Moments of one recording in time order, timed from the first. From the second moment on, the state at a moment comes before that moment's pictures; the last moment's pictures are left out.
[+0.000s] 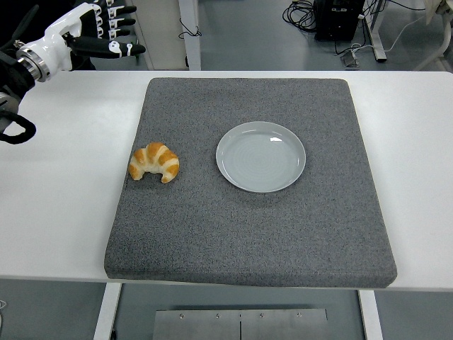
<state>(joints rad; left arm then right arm) -1.06 0.65 -0.52 -1.02 0.54 -0.19 -0.09 -0.08 0.00 -0.02 0.10 -0.10 0.03 0.41</state>
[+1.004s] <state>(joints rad) -0.98 0.75 -0.46 -1.31 1.17 -0.21 -0.07 -0.08 0.00 -0.02 0.10 -0.10 0.03 0.41</state>
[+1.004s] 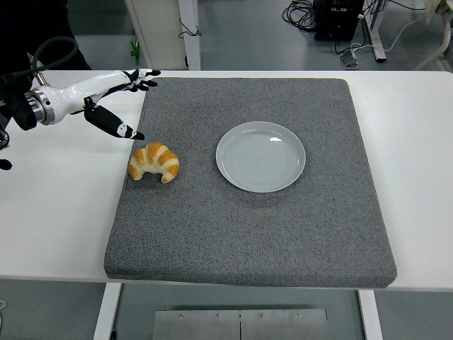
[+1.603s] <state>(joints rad) -0.89 0.75 -0.46 -1.38 1.38 -0.14 -0.04 -0.08 0.00 -0.02 0.10 -0.10 0.03 0.41</state>
